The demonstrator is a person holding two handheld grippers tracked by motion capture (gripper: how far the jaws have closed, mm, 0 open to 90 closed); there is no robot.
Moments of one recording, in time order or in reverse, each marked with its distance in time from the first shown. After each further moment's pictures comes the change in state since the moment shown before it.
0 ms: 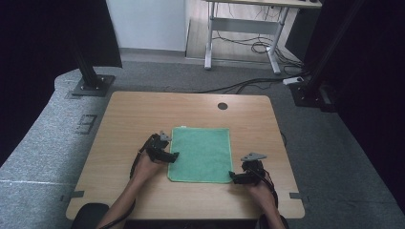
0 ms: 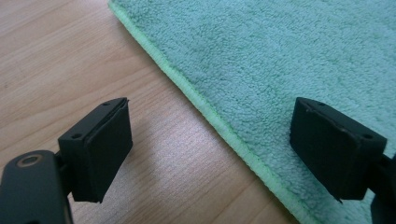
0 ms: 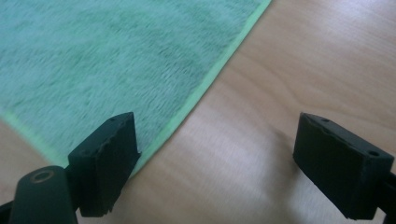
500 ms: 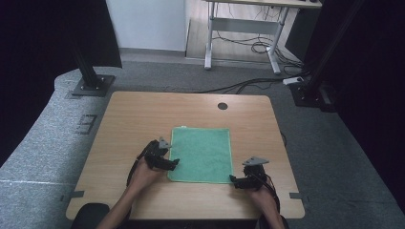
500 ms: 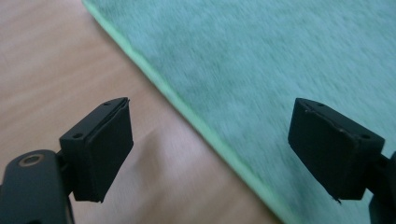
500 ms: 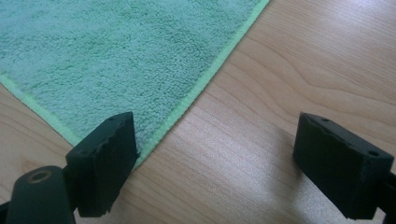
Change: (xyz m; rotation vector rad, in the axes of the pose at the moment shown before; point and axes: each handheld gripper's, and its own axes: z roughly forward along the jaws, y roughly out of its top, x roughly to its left) left arm -0.025 -0.018 -0.029 -0.017 -0.027 0.033; right arm 0.004 -0.012 -0.007 -0.013 0.012 0.014
